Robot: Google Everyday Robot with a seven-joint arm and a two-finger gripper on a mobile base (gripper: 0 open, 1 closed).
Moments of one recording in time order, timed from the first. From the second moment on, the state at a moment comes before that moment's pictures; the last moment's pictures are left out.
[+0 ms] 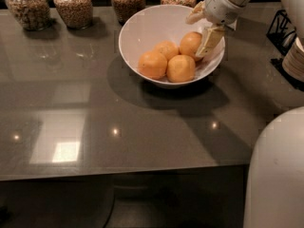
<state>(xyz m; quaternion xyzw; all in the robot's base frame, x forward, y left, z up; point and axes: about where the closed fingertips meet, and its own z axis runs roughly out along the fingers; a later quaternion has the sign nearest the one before) 0.690 -0.152 0.931 -0.76 0.60 -0.01 0.26</state>
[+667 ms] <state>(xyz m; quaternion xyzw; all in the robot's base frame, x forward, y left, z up) 0.698 -0.158 0.905 -0.77 0.59 0.00 0.24</state>
